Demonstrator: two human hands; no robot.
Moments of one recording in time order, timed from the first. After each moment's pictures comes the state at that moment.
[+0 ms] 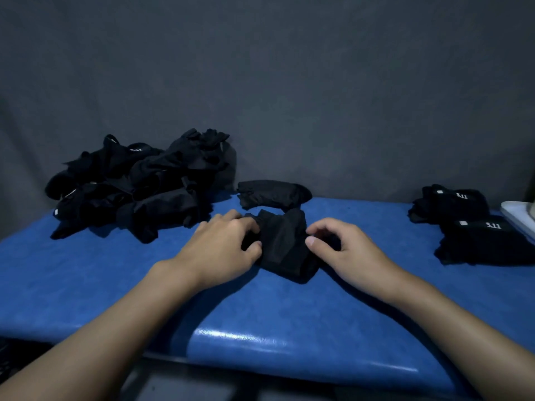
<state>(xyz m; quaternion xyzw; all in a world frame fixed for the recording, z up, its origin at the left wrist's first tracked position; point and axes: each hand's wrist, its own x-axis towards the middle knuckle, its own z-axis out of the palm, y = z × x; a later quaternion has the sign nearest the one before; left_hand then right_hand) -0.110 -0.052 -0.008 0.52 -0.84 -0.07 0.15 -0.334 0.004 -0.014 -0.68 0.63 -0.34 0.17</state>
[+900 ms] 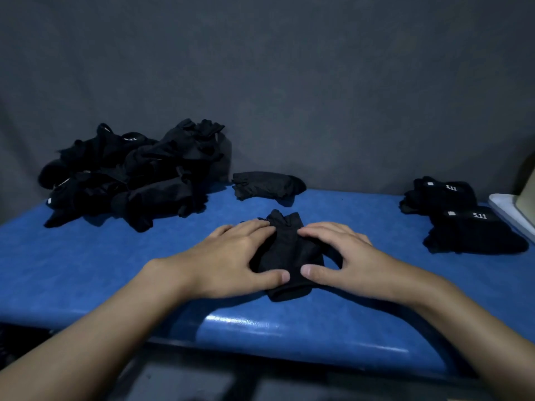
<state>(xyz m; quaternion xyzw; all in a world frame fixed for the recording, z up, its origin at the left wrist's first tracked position) -0.116 -0.025 -0.007 0.42 -0.90 -0.11 0.04 -0.349 0.028 -0.010 -0.78 0.58 -0.18 0.16</state>
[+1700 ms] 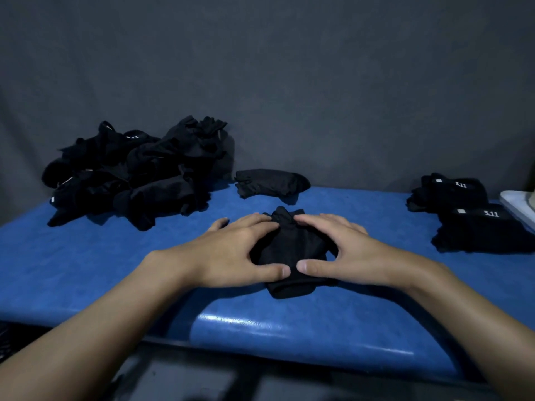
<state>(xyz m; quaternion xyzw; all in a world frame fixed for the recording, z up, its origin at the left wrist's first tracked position) -0.116 -0.032 -0.003 0.43 -0.89 -0.14 0.03 -0.346 0.012 -0.004 -0.78 0.59 -0.14 0.18</state>
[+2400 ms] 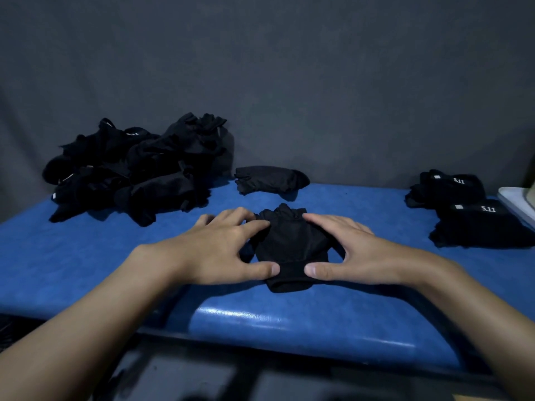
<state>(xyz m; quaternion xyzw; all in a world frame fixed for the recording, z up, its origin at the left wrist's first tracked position) -0.103 -0.029 0.001 0.44 -0.89 -0.09 -0.01 -0.357 0.023 0.000 -0.78 0.59 -0.09 0.20</state>
